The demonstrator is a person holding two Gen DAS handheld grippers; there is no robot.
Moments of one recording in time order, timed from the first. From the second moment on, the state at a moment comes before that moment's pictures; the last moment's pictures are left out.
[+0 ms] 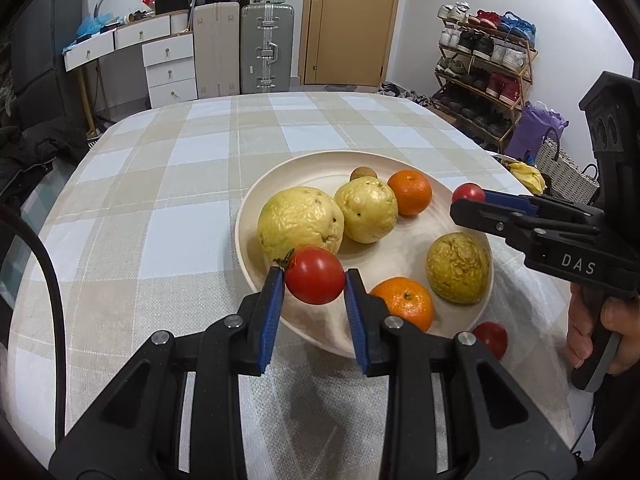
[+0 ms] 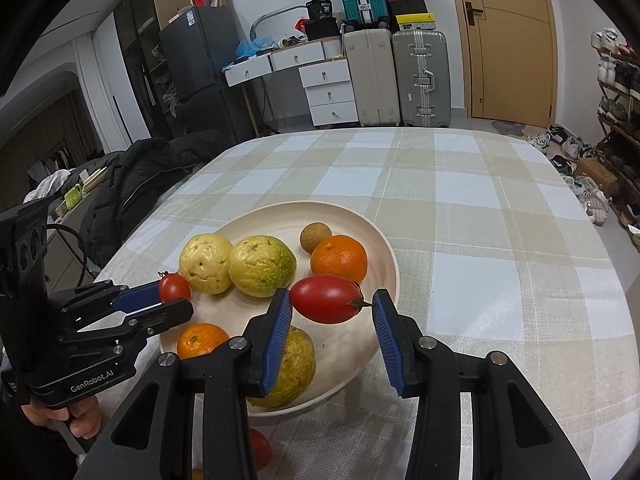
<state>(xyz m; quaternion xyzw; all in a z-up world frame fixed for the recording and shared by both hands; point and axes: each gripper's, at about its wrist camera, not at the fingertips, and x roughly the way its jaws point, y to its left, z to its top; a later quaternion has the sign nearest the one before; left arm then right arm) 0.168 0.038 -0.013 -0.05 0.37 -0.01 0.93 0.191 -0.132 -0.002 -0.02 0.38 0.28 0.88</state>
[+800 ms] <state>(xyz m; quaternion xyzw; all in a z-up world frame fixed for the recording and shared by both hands) 0.173 0.042 -0.013 -0.06 0.37 0.00 0.93 0.195 -0.137 -0.006 0.00 0.39 0.27 0.88</state>
